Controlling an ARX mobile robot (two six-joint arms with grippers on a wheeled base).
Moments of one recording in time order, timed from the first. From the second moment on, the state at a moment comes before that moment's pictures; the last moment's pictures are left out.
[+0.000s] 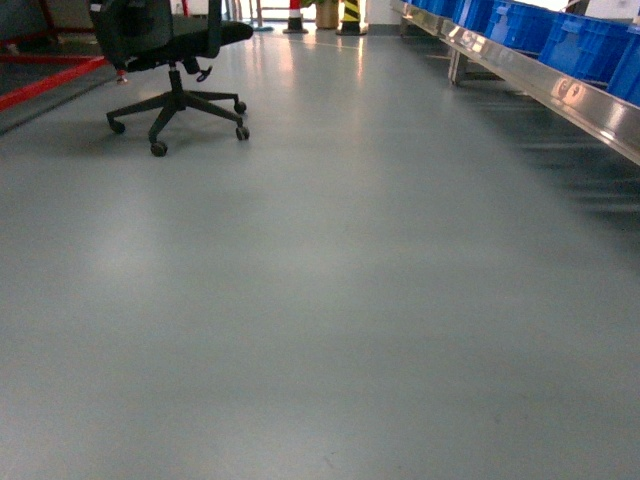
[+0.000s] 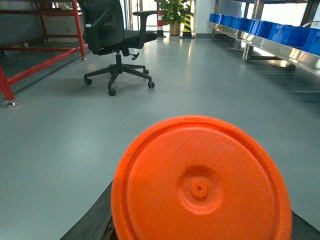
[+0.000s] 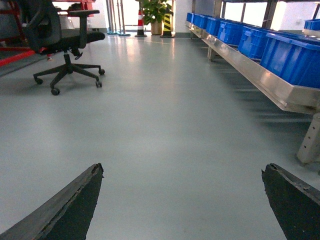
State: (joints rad) left arm 0.00 0.01 0.01 -0.01 0.00 0.00; right arm 0.00 0.00 0.01 0.00 0.00 0.00
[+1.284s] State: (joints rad) left arm 0.00 0.01 0.01 -0.01 0.00 0.00; right arm 0.00 0.00 0.01 0.00 0.00 0.00
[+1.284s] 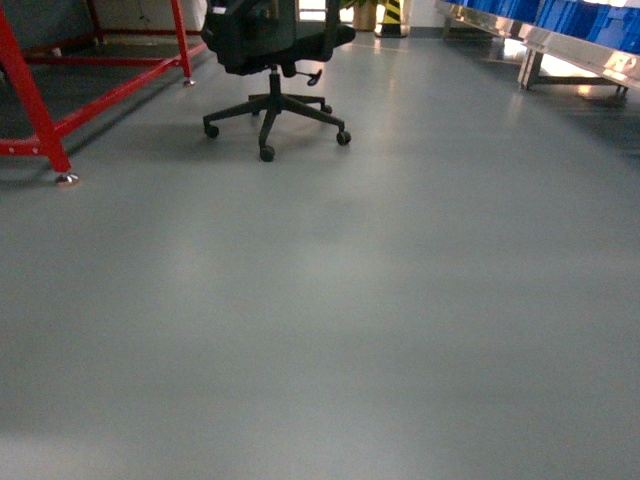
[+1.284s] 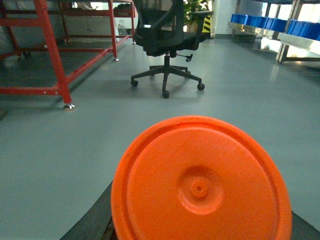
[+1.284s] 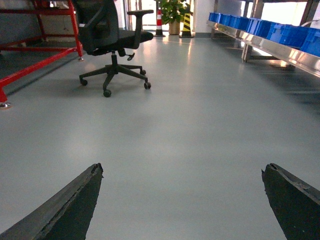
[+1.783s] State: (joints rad) left arm 0.00 0.01 0.01 -0.01 0.00 0.00; right arm 0.00 0.00 0.01 -0.01 0.00 0.00
